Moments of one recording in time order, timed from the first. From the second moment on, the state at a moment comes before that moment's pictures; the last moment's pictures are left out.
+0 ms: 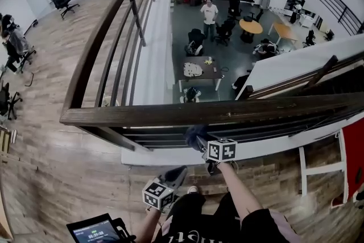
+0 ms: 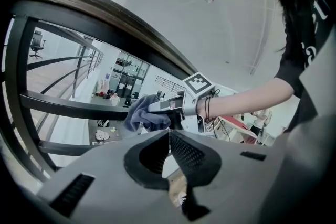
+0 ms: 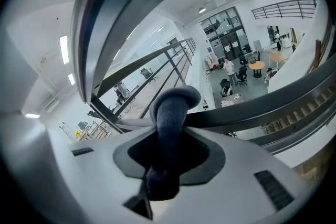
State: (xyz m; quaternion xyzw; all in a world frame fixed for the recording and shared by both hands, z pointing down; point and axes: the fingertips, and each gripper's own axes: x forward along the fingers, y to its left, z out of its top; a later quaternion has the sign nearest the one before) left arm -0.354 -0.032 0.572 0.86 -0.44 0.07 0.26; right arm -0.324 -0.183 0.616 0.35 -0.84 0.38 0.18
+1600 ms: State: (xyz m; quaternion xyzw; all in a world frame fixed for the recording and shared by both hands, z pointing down) left arm 0.128 -0.149 0.595 0.90 -0.34 0.13 0.25; right arm 0.354 -0.338 0.656 0.52 -0.75 0.40 0.11
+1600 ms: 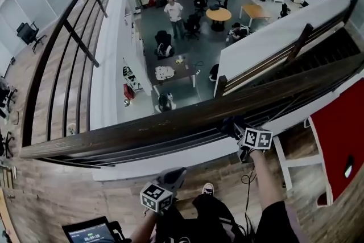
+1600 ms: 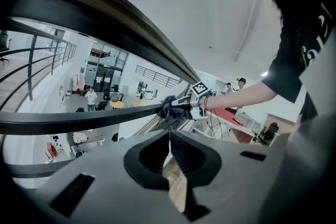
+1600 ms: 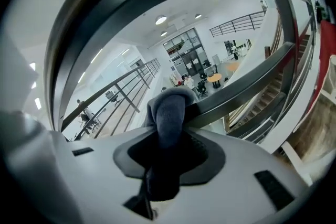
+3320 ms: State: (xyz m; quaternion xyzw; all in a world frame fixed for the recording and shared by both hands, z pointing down) left arm 0.005 -0.097 0.597 0.87 -0.39 0.12 0.26; right arm 0.309 -0.240 0.663 0.54 -0.72 0.40 0.13
